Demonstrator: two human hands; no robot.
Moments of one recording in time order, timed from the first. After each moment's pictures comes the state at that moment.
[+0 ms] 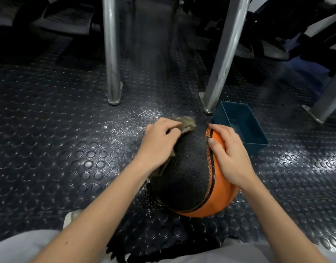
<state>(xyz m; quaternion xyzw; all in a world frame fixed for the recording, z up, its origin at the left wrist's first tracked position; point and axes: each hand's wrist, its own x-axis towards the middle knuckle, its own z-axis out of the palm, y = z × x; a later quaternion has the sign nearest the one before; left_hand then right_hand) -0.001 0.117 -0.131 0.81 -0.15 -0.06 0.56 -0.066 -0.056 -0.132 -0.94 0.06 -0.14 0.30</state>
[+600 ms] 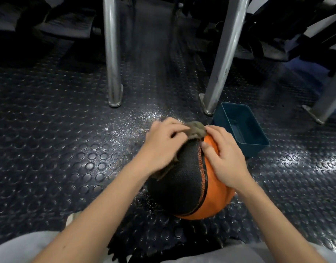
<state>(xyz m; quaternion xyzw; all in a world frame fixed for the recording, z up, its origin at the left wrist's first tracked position) -0.003 0.120 -0.125 0.81 -0.23 -0.05 0.53 -0.067 -0.041 -0.128 -0.96 0.02 -0.15 0.25</state>
